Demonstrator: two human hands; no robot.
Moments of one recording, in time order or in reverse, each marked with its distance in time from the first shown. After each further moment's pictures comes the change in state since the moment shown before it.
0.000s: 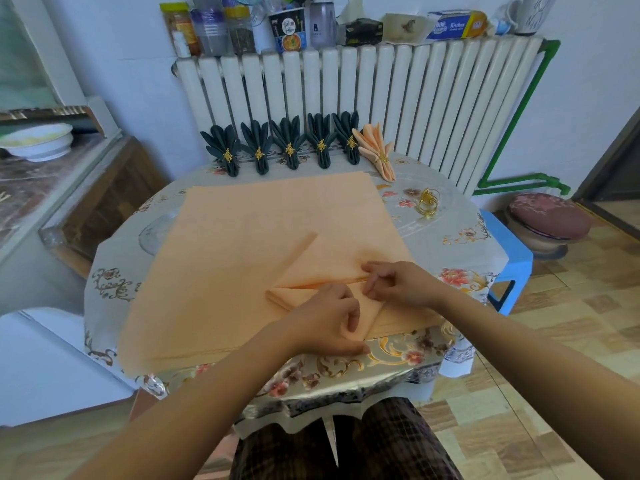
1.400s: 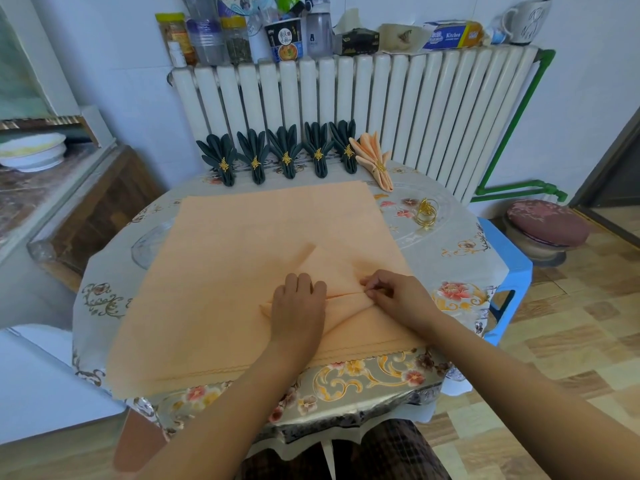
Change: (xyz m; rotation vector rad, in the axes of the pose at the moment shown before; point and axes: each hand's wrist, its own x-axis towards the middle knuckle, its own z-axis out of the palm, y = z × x) left_hand 0.018 -0.025 0.016 0.605 0.581 -0.309; right_hand 0.005 0.015 0.019 0.017 0.334 -0.049
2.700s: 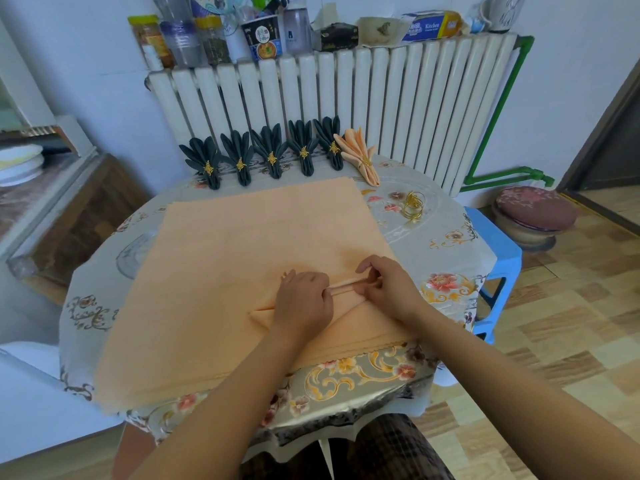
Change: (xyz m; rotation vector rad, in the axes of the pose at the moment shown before) left_hand 0.021 0.011 0.007 -0.410 -0.010 0.010; right_hand 0.006 -0.005 0.001 -0.008 0.105 0.071
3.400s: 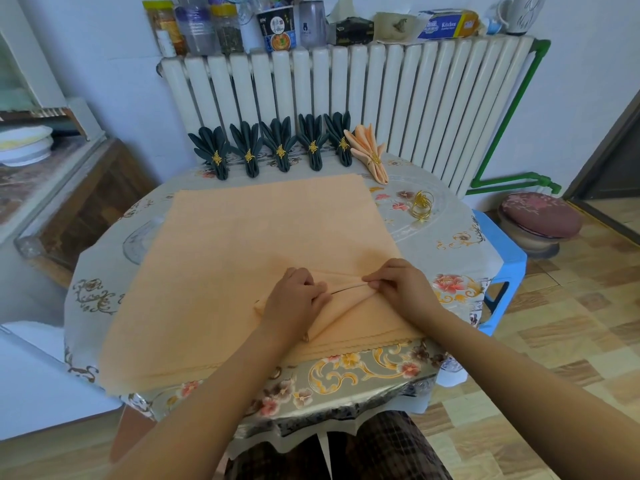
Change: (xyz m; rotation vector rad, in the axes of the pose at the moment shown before) left_hand -0.015 -0.029 -0.004 -0.103 -0.037 0.012; right_hand -0.006 0.013 -0.007 -0.110 0.057 -0.230
